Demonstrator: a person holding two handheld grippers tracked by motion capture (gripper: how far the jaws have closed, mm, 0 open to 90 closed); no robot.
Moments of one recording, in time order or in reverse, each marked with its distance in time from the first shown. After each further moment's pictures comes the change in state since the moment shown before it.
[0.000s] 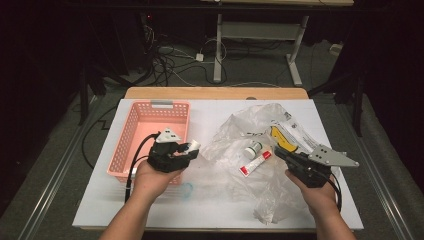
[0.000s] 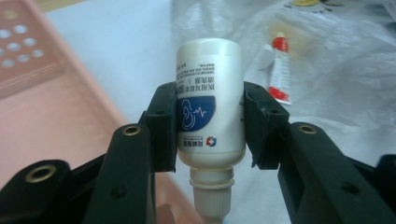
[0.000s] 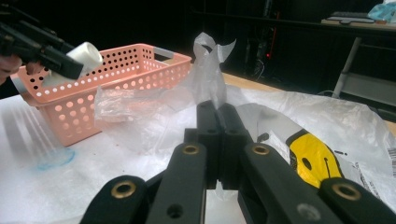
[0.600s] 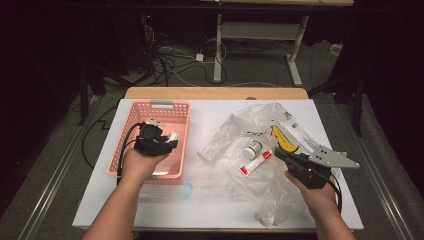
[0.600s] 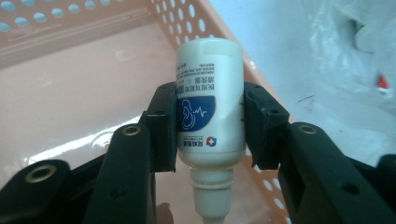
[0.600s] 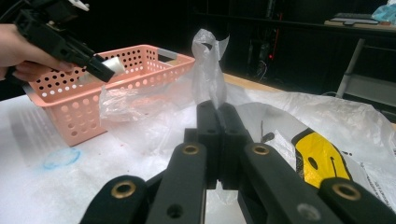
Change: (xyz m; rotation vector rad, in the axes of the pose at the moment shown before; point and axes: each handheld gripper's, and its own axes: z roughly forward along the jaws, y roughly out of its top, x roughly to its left) left arm 0.075 -0.005 0.002 0.129 0.166 -0.157; right arm 0.002 0.000 -0.001 -0.003 0.009 0.002
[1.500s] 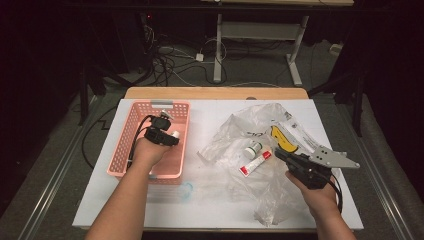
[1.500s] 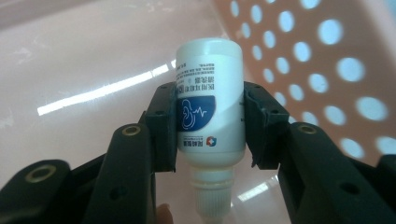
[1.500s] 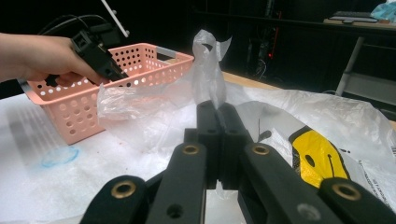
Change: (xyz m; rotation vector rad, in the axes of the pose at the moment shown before) left arm 0.030 0.026 0.061 0.243 0.065 -0.059; right arm -0.001 -0.002 -0.001 0.004 -0.002 -0.001
